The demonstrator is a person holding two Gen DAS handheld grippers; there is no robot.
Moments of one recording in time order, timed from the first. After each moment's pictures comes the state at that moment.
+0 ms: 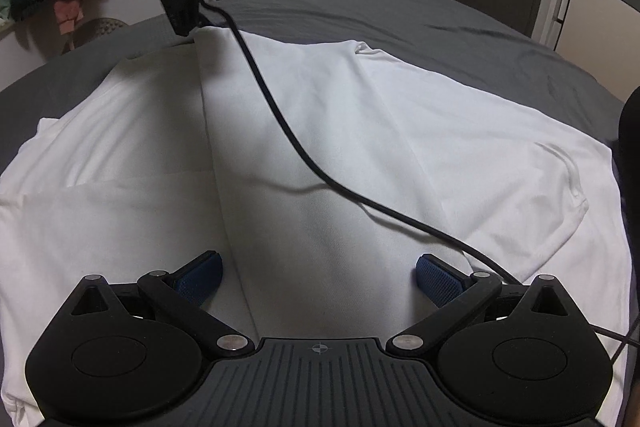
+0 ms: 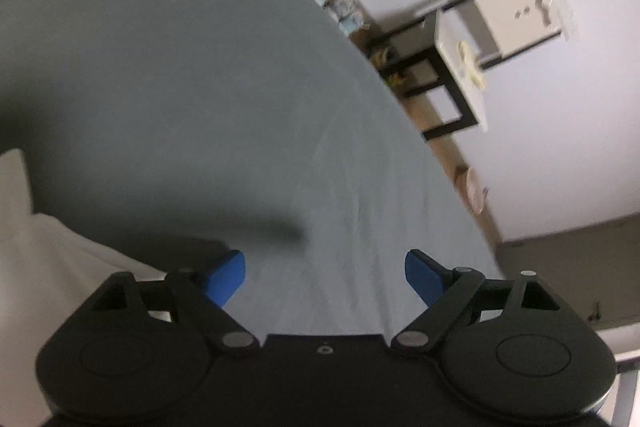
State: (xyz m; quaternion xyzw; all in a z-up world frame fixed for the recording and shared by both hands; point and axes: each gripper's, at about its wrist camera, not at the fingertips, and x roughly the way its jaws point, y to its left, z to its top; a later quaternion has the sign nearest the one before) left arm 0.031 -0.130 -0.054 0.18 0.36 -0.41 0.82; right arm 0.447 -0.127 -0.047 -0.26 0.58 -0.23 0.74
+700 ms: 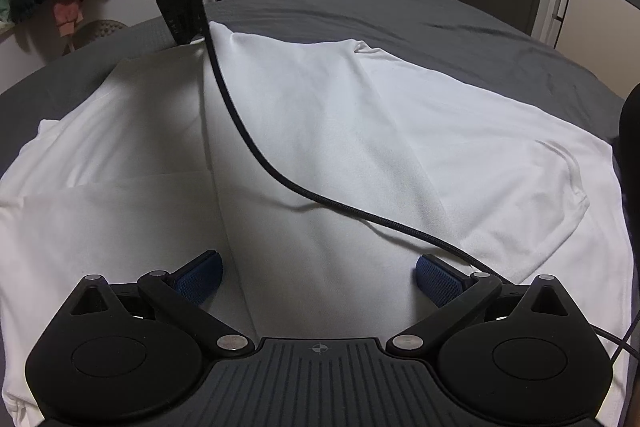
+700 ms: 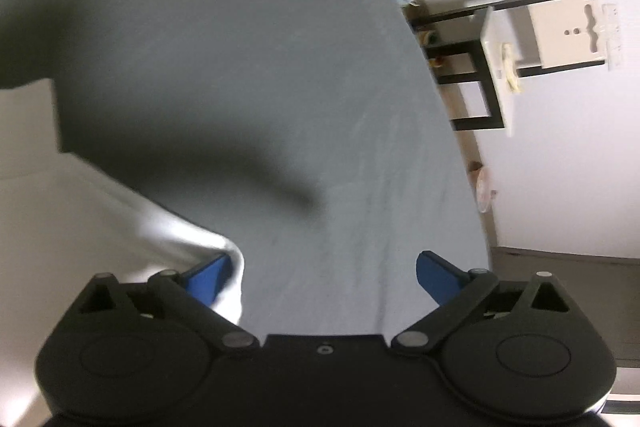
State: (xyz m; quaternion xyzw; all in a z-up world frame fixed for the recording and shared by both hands) left arm 0.032 -0.130 -0.056 0.18 0.36 -0.41 0.82; right arm 0.452 -0.112 -0.062 -0.32 0.64 -0.19 0.67
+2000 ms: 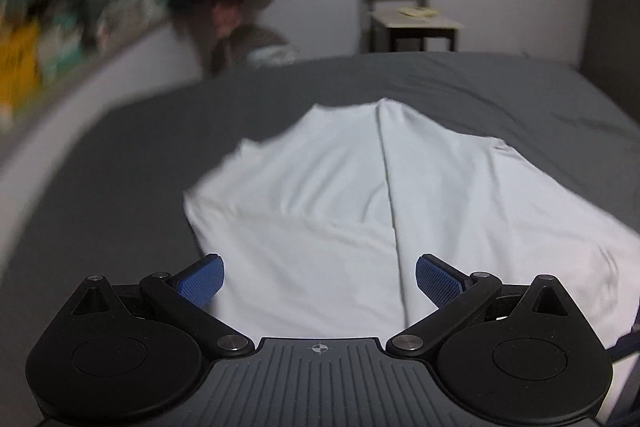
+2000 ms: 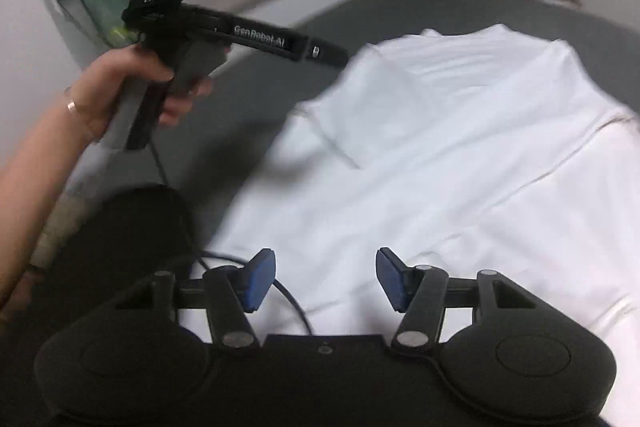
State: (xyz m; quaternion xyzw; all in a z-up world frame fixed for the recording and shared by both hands) left arm 0.024 -0.051 0.076 0.17 0.34 -0.22 0.90; right arm -0.101 -0.090 0.027 0.10 0.40 0.29 0.86
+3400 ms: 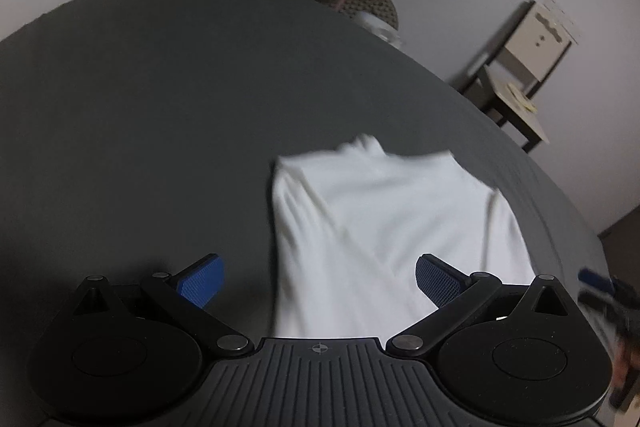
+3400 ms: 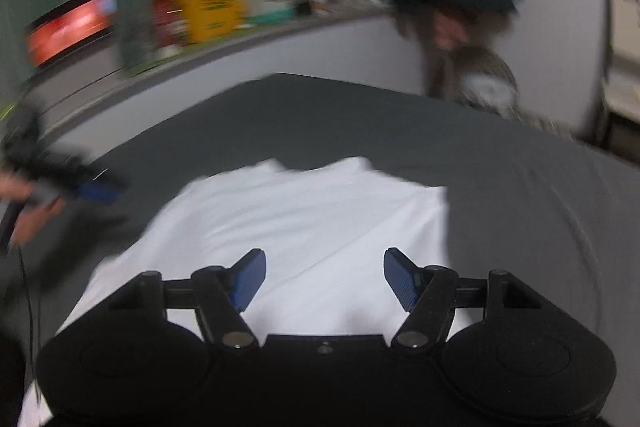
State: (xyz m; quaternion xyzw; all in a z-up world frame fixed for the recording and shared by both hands) left arm 0.190 0.035 -0.013 -0.17 0.45 -0.10 0.87; right arm 0.138 -0.202 0.044 0.04 0.34 0.16 0.93
